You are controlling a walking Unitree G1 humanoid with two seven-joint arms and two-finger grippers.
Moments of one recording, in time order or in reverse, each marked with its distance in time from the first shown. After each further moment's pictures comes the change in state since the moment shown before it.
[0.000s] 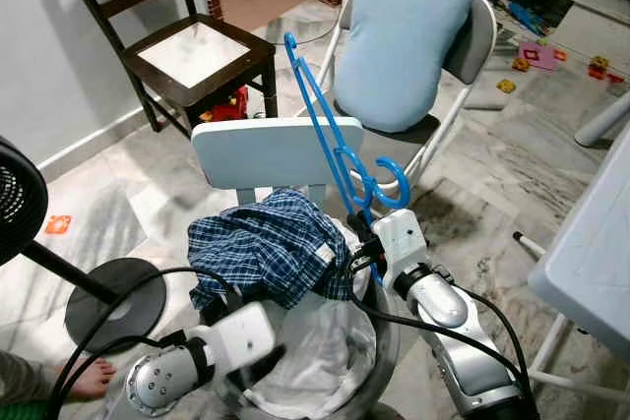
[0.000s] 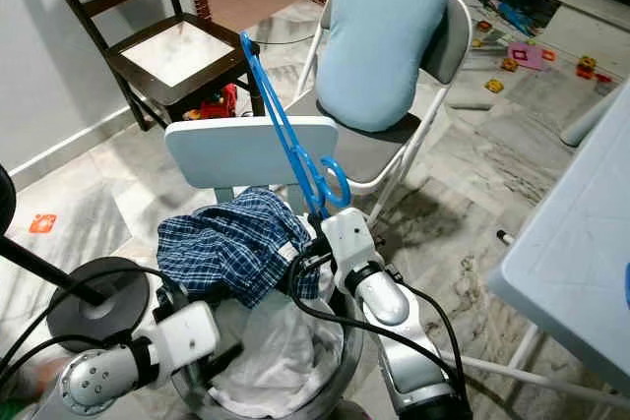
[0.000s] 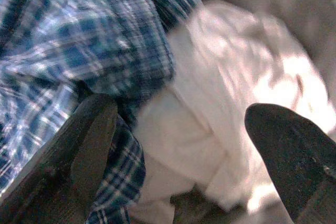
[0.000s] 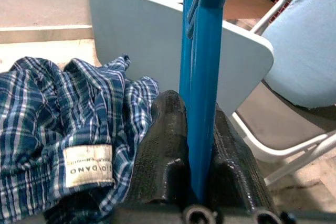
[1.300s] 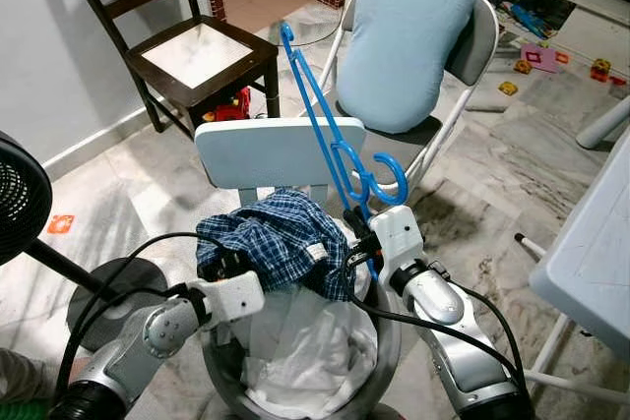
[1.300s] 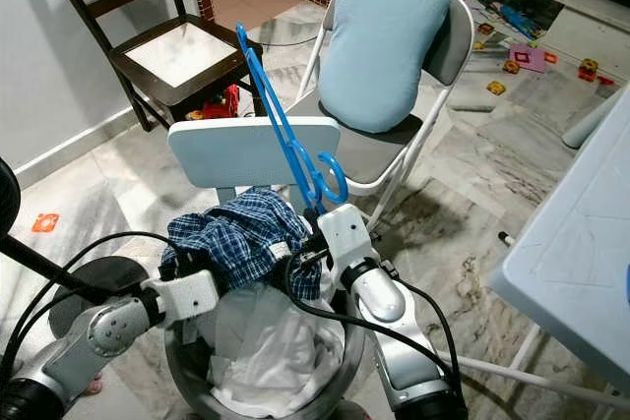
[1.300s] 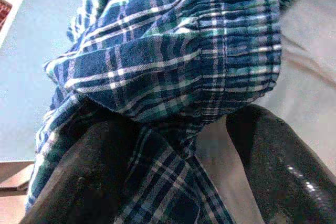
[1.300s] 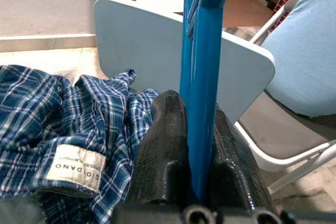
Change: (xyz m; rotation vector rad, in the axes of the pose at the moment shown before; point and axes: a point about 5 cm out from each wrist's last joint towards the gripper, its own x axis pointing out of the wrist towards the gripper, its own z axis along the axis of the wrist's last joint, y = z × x) left arm 0.040 0.061 -0.029 0.209 -0.053 0.228; right arm 0.003 0.001 0.004 0.003 -0.024 -0.003
